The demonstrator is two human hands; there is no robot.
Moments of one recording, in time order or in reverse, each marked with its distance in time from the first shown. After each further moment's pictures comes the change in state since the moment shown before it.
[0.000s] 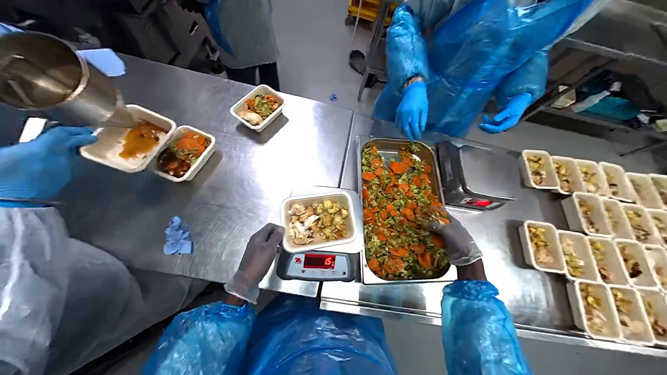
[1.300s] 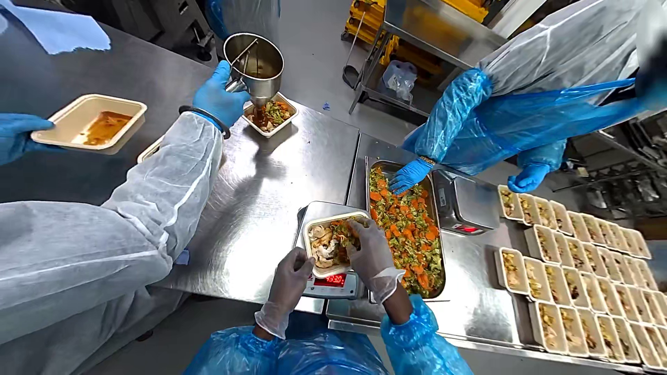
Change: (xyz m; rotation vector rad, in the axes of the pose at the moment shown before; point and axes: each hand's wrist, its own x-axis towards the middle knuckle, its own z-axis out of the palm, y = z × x) left_hand -0.013 0.030 -0.012 -0.181 -0.144 -0.251; right_hand -0.107 -0.138 0.229 -0.850 -0.132 -0.315
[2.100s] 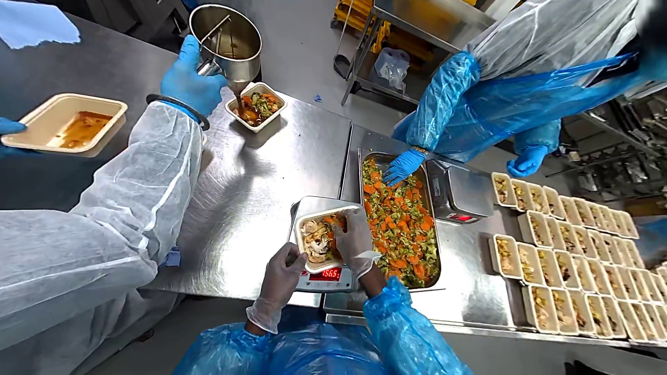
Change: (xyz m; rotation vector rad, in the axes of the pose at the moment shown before) left_hand -0.010 0.022 0.001 0.073 -0.004 0.018; right_hand 0.013 0.008 0.022 0.187 0.128 0.002
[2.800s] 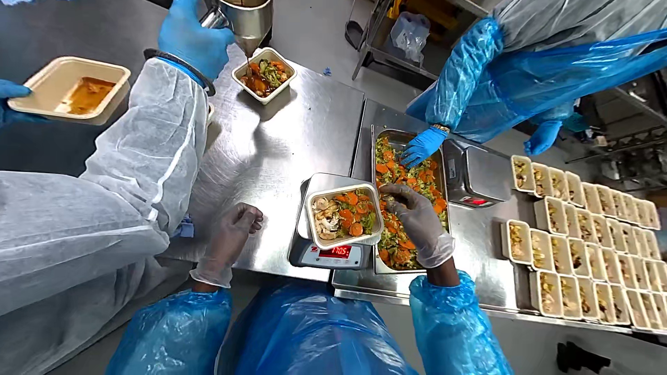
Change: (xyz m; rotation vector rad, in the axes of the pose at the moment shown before) left_hand 0.054 -0.070 -0.103 0.005 0.184 0.200; right_hand 0.004 0.036 -0.073 0.391 -0.078 -0.047
